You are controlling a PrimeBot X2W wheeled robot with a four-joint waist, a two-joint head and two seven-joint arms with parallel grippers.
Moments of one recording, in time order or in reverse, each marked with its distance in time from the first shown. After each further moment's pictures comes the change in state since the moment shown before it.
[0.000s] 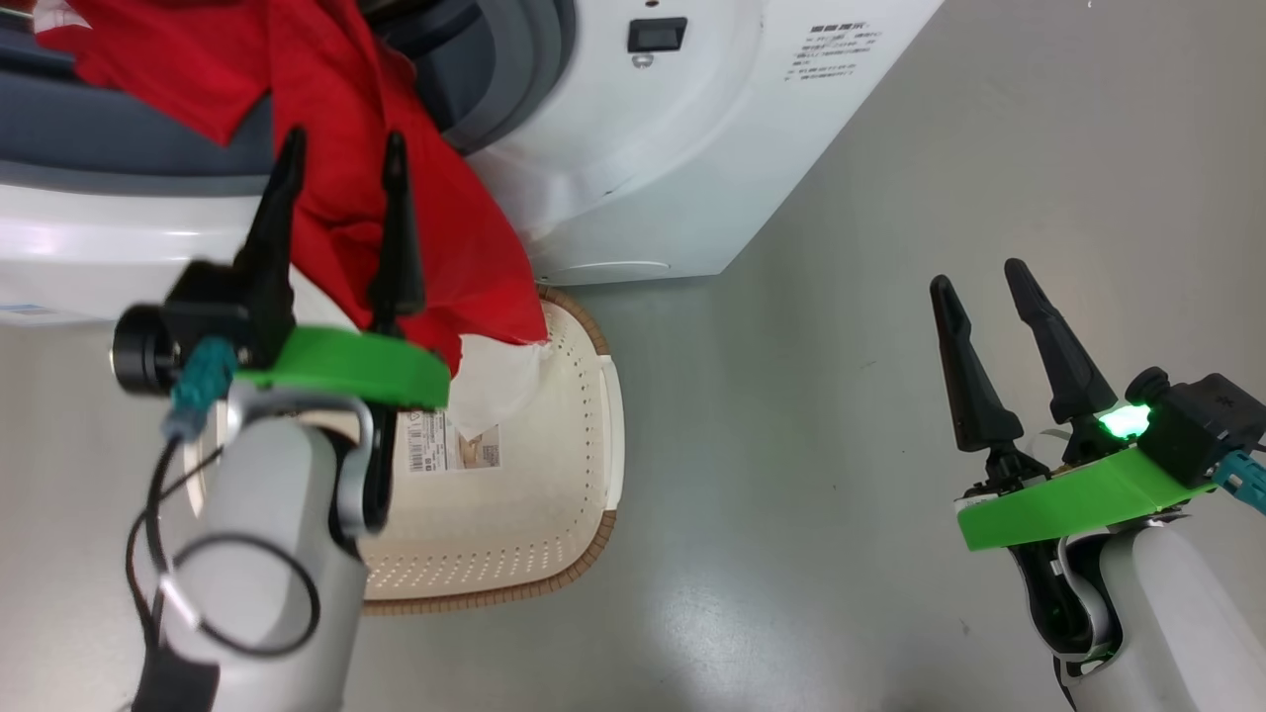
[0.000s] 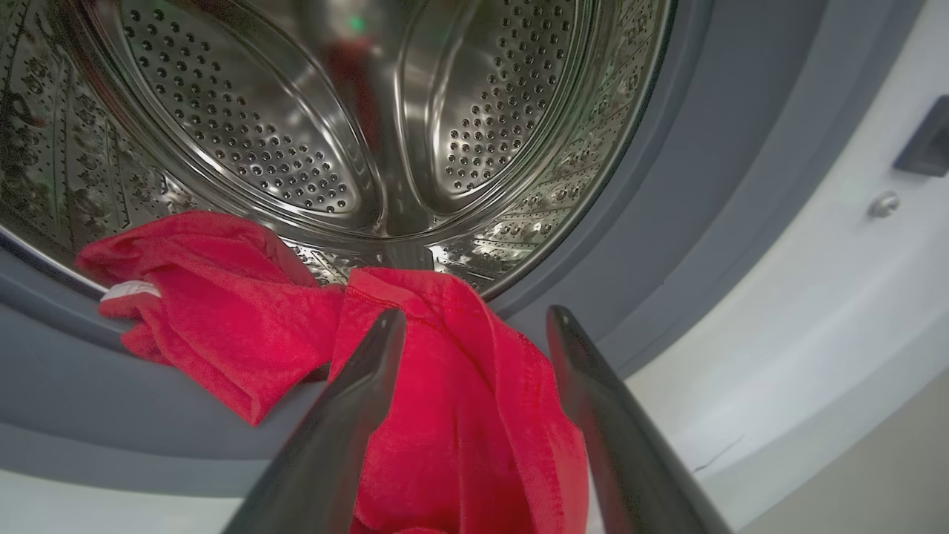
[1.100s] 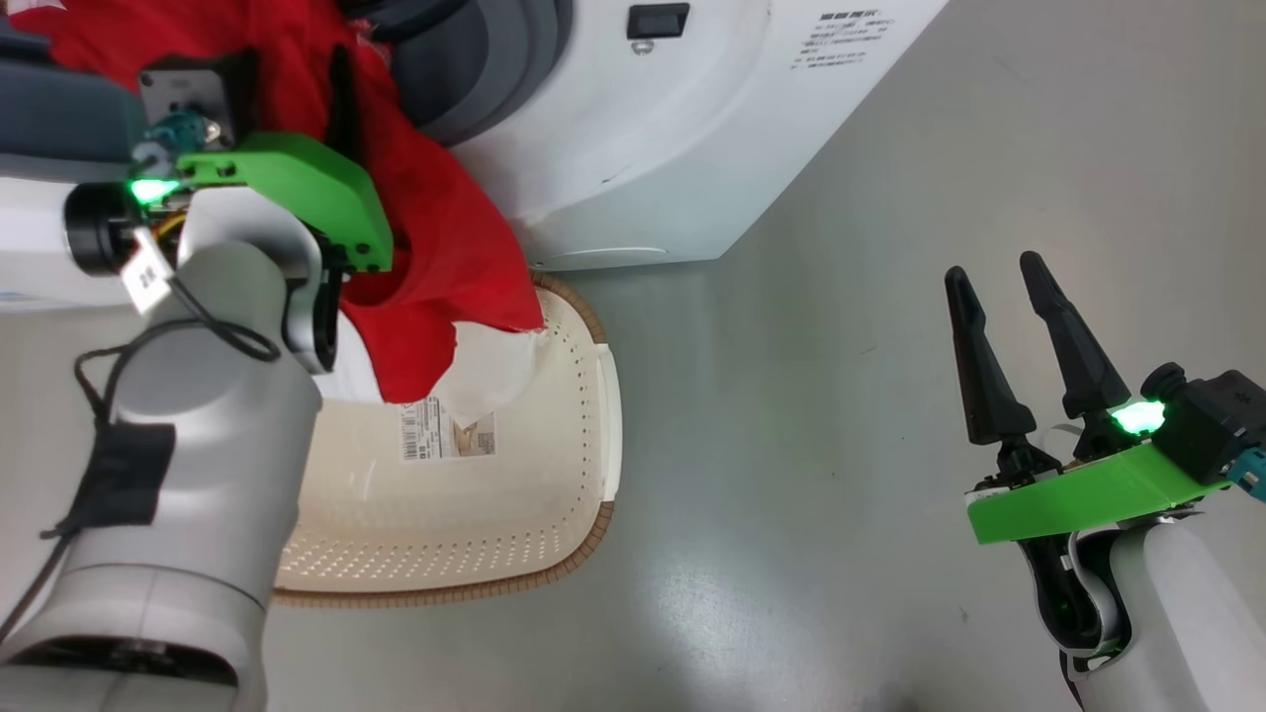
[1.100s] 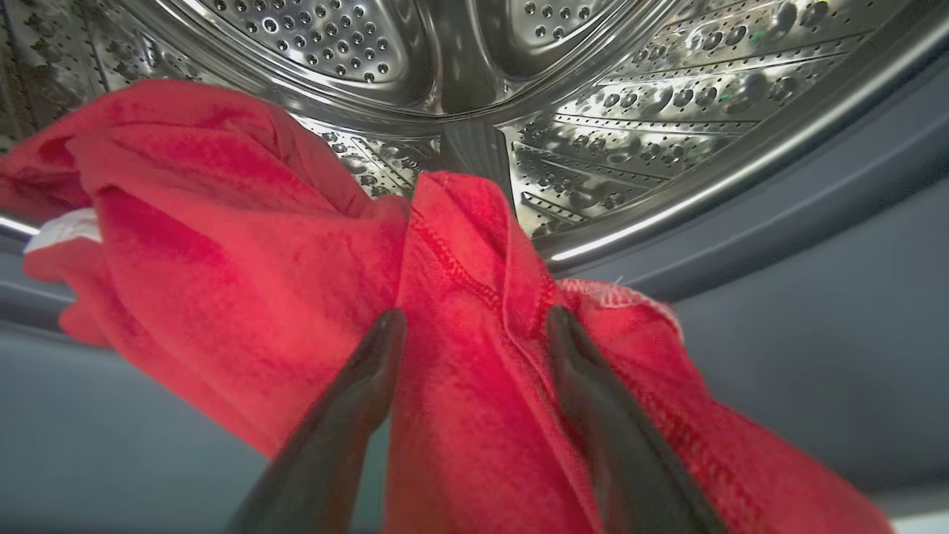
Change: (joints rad) left arm -0.480 0.001 -0.058 0.745 -0.072 -0.014 0.028; right arm -0.001 0.002 -0.021 -0.007 0.001 0.000 0.000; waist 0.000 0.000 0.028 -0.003
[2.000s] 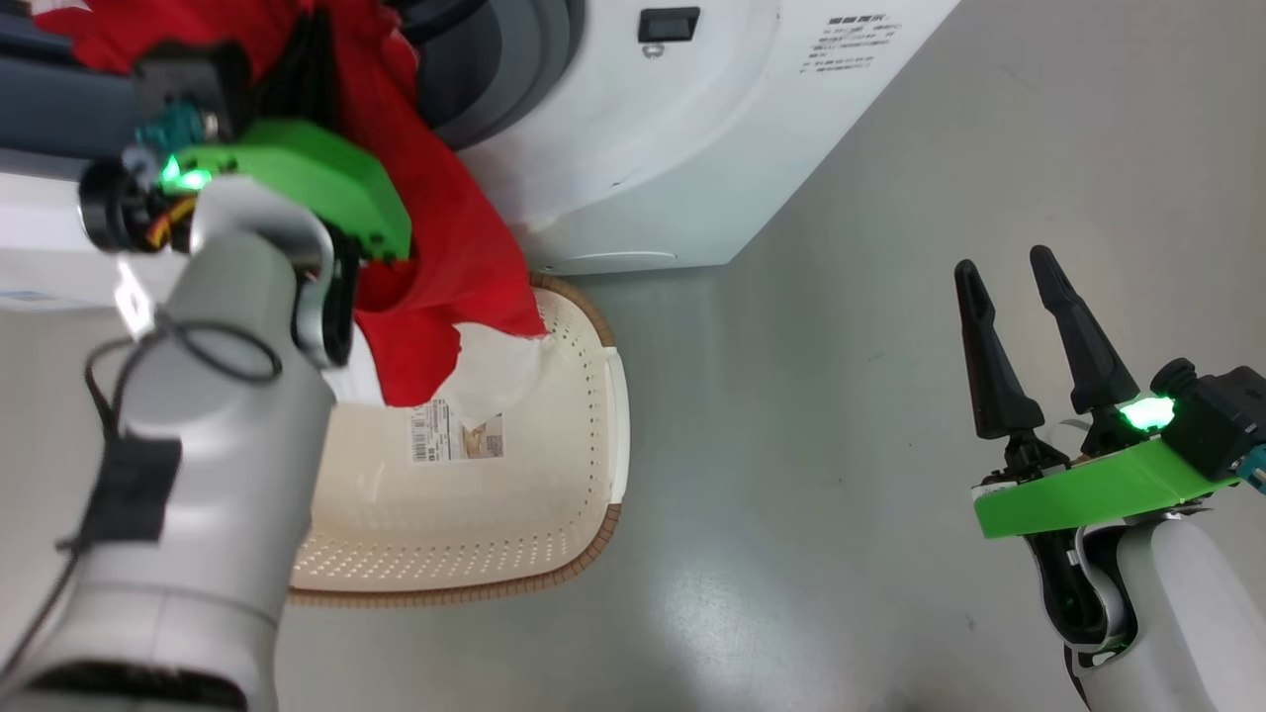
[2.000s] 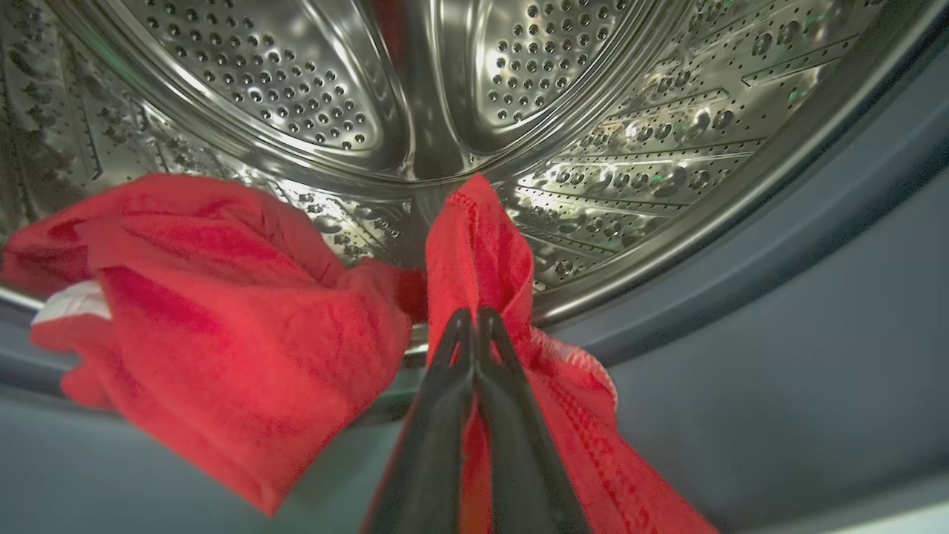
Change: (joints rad) left arm 0.017 -0.002 -0.001 -0.097 -0.034 -0.043 -0.022; right arm -0.004 0.000 -0.013 -0.002 0.000 0.000 0.000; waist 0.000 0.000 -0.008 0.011
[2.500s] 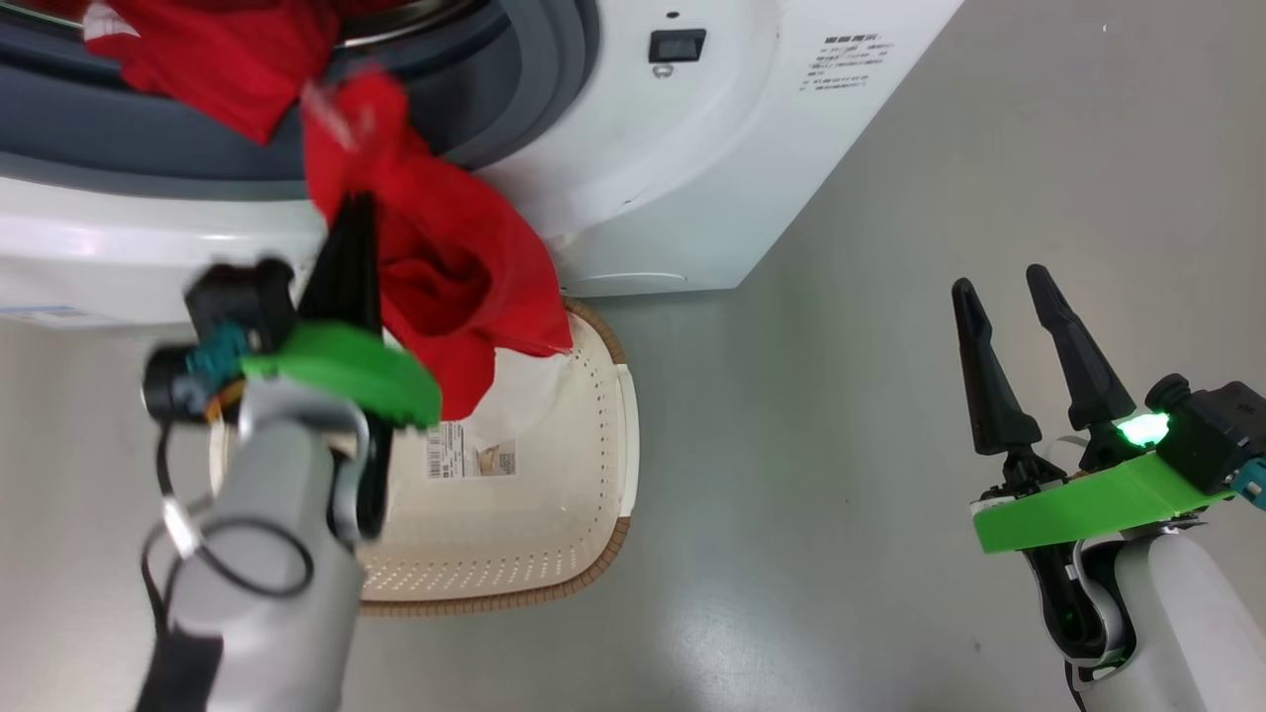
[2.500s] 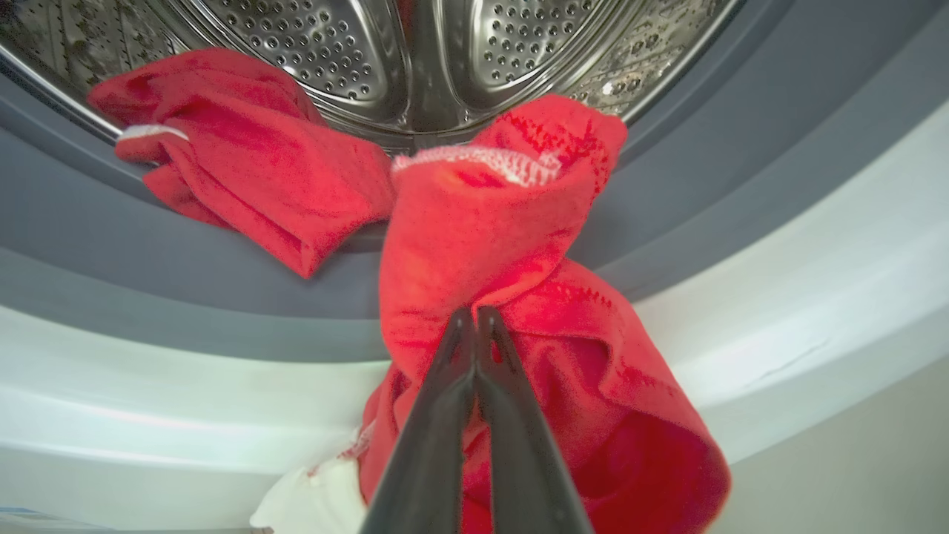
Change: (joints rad) left arm 0.377 0.001 0.055 -0.357 0.022 0.007 -0.002; right arm 0.023 -0.001 0.001 0.003 -0.001 0.000 0.000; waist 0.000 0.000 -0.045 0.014
